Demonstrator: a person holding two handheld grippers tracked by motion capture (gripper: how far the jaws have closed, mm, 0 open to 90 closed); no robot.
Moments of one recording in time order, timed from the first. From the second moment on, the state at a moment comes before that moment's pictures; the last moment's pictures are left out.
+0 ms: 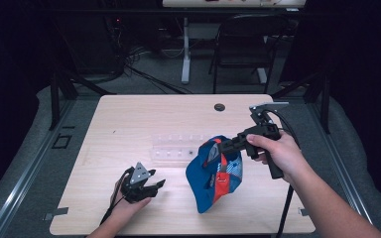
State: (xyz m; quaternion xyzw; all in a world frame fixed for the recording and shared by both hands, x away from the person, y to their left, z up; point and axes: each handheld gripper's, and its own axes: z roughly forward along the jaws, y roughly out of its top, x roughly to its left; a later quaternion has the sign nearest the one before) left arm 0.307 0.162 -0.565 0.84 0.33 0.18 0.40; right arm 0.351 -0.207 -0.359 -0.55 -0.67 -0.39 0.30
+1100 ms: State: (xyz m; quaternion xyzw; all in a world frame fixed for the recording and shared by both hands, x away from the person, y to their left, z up) left arm 0.306 0.159 -0.564 0.84 0.33 0.17 0.40; right arm 0.366 -0.199 -0.322 -0.54 -0.66 -0.44 0.29
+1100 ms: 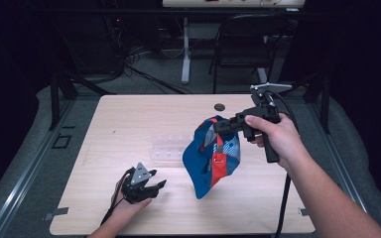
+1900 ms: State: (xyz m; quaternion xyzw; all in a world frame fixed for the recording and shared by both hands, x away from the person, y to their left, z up) left arm 0.290 0.138 -0.544 0.83 0.29 0.18 0.44; right arm 0.389 -0.183 -0.304 -0.54 -0.65 -0.46 0.26
